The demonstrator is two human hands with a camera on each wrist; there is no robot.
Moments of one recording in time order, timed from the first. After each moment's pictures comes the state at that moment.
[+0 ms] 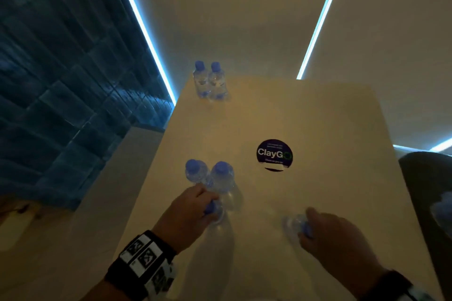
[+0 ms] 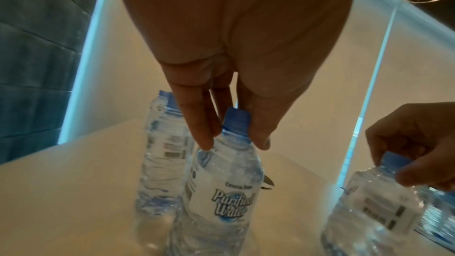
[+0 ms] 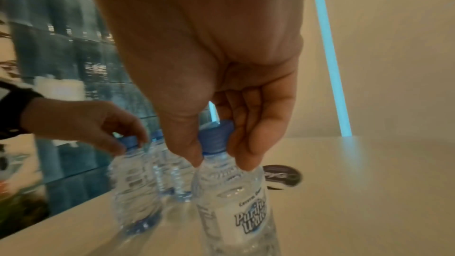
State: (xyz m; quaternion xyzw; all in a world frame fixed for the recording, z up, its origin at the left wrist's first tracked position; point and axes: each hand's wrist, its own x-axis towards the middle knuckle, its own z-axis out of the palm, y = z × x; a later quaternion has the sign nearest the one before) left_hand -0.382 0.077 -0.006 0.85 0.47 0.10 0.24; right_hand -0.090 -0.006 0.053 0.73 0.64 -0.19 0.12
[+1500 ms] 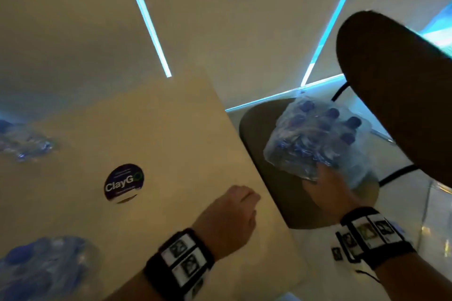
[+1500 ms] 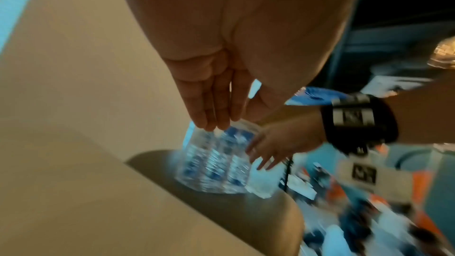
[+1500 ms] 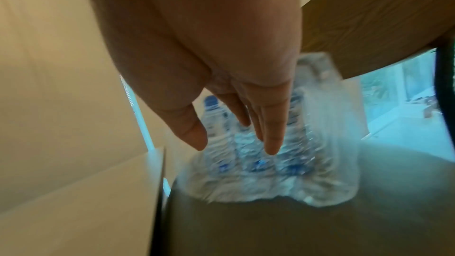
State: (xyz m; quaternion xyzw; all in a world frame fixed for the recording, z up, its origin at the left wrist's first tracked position) left_hand 0.022 -0.011 0.008 0.96 0.13 0.04 0.24; right_hand 0.248 -0.137 -0.013 0.92 0.27 -0.23 -0.16
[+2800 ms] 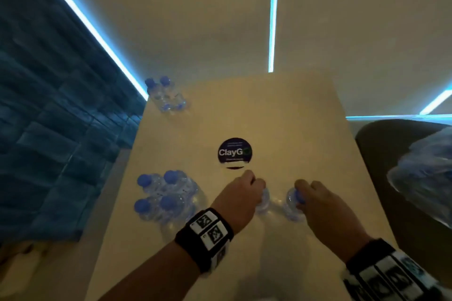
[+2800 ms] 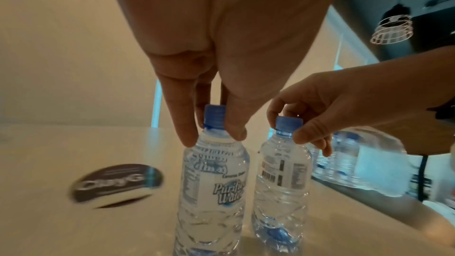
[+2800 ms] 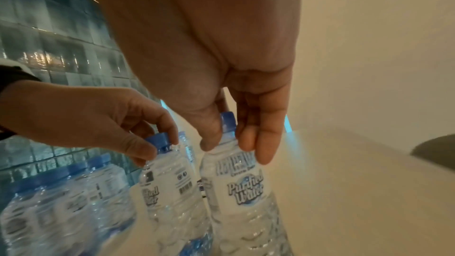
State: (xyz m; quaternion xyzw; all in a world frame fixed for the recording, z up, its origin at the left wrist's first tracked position) left_hand -0.150 0.073 0.000 0.91 0.37 -0.03 0.18; right_hand 0.039 -0.027 0.010 0.74 0.63 -0.21 -0.06
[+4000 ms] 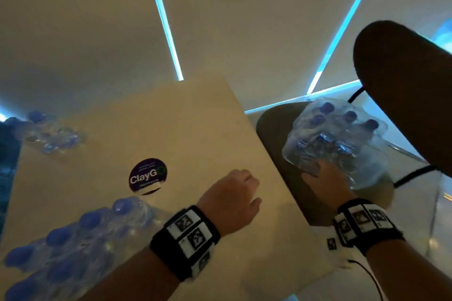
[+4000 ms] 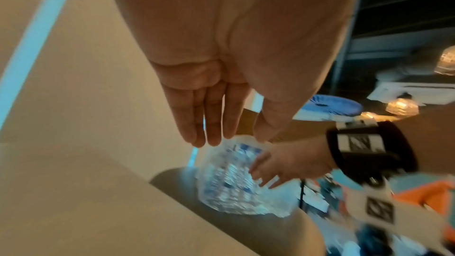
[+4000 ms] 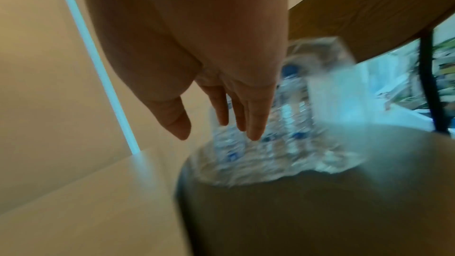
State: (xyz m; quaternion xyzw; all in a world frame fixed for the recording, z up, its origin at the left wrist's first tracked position) left_hand -0.012 0.031 0.040 0.97 0.14 0.00 0.19; right_hand 0.210 -0.103 -0.017 0.92 0.25 -0.23 -0.19
